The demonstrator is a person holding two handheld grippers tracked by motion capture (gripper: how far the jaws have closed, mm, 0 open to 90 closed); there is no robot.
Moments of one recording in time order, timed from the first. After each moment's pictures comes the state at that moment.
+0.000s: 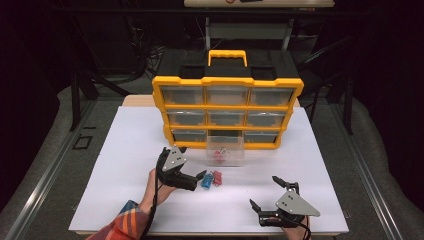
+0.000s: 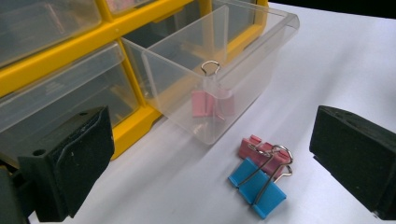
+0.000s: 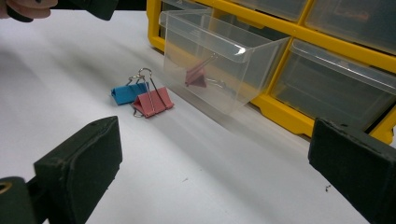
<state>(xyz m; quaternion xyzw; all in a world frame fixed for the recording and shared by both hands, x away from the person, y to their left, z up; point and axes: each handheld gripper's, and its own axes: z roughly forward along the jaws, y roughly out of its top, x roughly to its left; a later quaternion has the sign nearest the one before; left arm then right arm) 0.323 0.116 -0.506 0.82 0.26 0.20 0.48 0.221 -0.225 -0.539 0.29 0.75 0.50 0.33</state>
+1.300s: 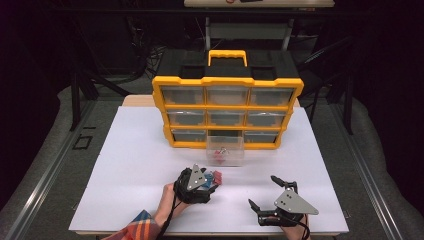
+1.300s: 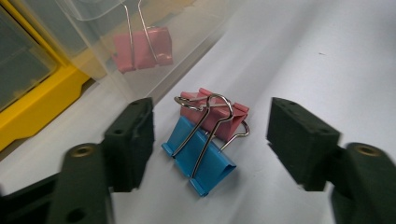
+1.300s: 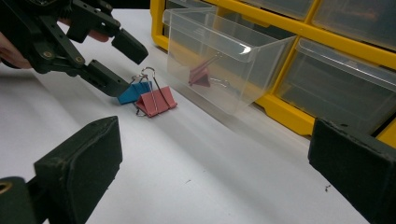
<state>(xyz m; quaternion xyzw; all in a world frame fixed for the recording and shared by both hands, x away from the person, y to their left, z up) 0.300 0.072 -0.551 0.86 0.23 0.20 0.41 0.224 -0.223 -0.540 0.29 0.75 0.50 0.32</state>
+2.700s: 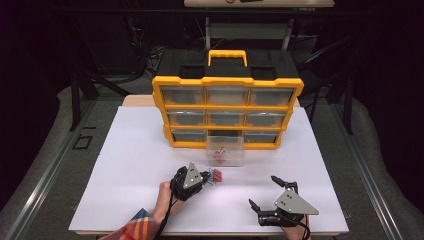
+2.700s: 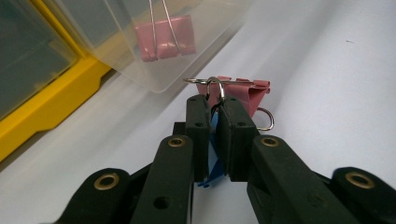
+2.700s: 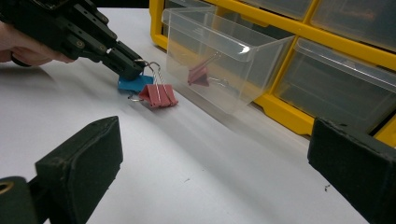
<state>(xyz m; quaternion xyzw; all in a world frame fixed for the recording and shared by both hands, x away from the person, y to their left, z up) 0.309 0.085 -0.556 0.86 0.23 0.22 0.41 0.223 -0.223 -0.539 0.29 0.75 0.50 0.32</state>
